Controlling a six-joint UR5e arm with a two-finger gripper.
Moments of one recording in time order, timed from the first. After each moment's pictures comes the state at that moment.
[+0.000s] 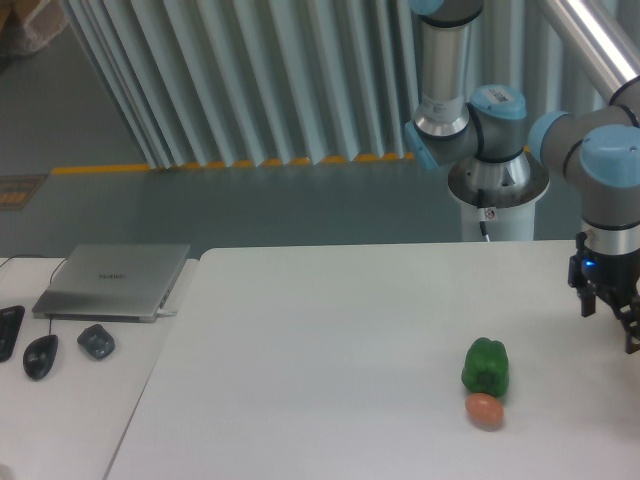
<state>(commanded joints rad) 2.61 -1.84 -1.65 -1.01 1.56 1.45</state>
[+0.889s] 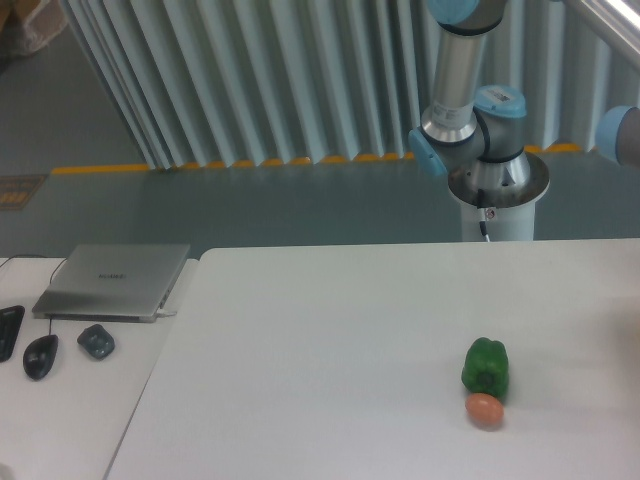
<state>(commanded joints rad) 2.75 -1.90 -1.58 -1.00 1.68 1.74</state>
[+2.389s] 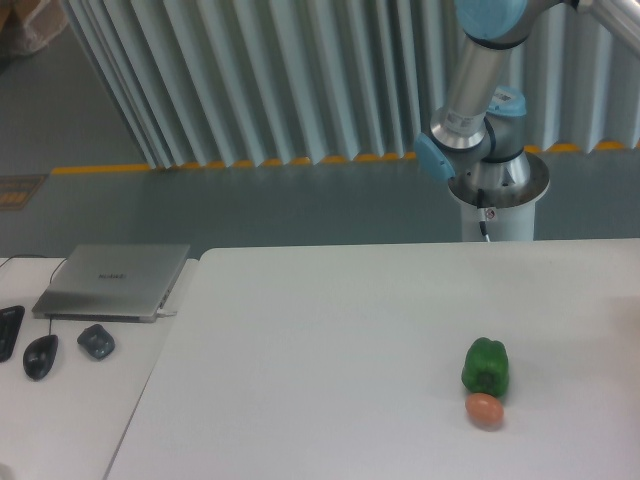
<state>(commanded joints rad) 2.87 -1.99 -1.62 -1.01 1.77 1.74</state>
